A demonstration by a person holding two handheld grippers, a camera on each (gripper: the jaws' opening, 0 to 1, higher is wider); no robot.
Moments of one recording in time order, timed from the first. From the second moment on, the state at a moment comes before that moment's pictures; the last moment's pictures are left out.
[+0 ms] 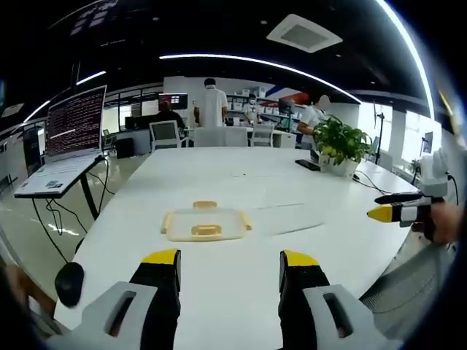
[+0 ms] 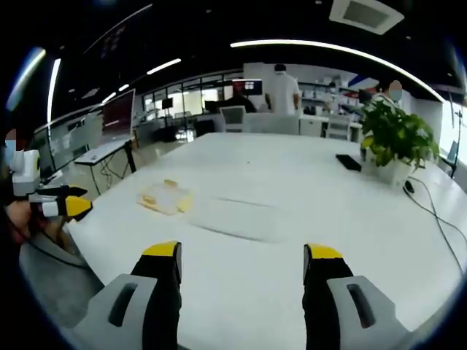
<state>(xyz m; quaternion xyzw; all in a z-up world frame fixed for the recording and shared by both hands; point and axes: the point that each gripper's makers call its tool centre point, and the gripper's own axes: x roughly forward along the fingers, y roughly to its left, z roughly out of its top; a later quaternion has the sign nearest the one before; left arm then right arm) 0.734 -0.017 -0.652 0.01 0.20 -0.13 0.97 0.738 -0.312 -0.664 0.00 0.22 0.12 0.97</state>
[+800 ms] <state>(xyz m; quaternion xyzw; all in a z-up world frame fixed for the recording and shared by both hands) 0.742 -0.011 -0.653 0.01 0.20 -0.12 0.97 0.743 -0.304 -0.668 0.00 0.23 0.13 0.96</state>
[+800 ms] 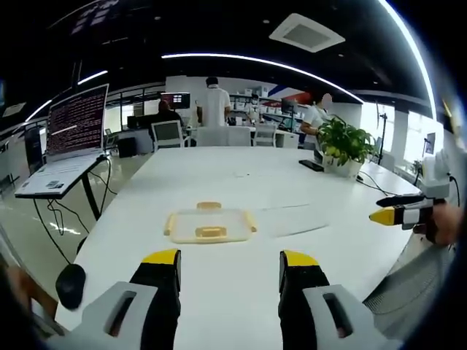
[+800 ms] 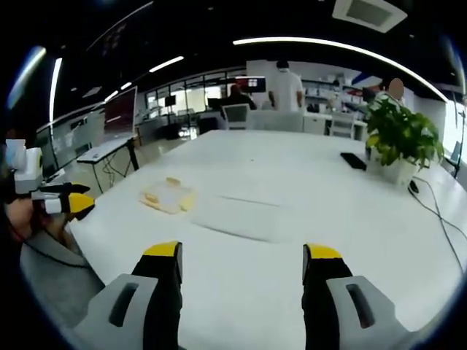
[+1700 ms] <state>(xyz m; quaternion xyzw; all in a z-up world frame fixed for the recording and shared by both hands) 0.741 -0.012 -0.653 0.01 0.20 -0.12 0.97 0.741 -0.304 -0.669 -0.01 0.24 0.13 0.96</state>
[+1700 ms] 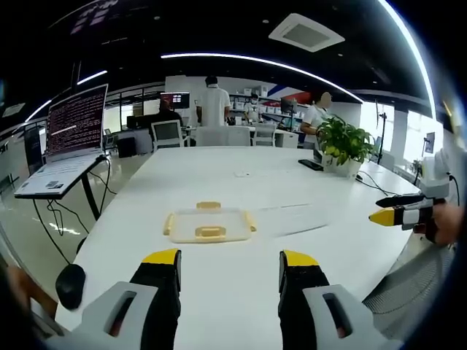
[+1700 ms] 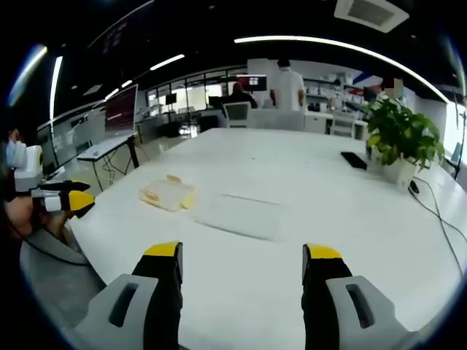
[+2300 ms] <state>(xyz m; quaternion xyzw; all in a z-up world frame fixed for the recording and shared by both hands) 0.742 -0.012 -0.653 0.01 0.20 -0.12 0.97 0.741 -0.303 -0.672 -0.01 0.25 0.14 0.96</state>
